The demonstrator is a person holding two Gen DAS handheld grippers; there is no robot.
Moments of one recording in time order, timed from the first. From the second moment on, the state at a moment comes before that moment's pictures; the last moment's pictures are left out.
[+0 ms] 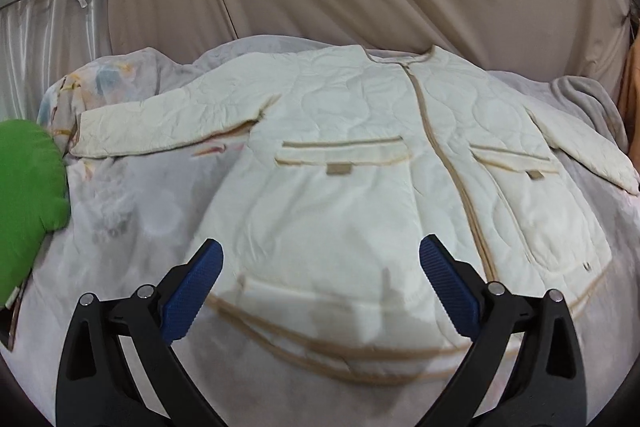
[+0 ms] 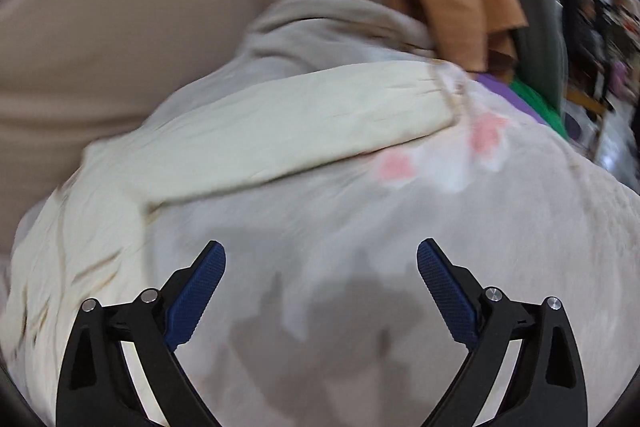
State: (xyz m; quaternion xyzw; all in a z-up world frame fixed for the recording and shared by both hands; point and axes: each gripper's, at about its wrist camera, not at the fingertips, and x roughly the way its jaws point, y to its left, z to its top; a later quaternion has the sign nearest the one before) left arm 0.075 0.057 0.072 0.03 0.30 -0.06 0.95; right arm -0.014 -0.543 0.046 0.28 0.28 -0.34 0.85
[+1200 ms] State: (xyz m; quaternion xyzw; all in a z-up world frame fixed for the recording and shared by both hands) left arm 0.251 0.081 0.093 -0.05 0.35 -0.11 0.93; right arm 0.331 -0.125 0.062 -0.03 0.33 0.13 0.93
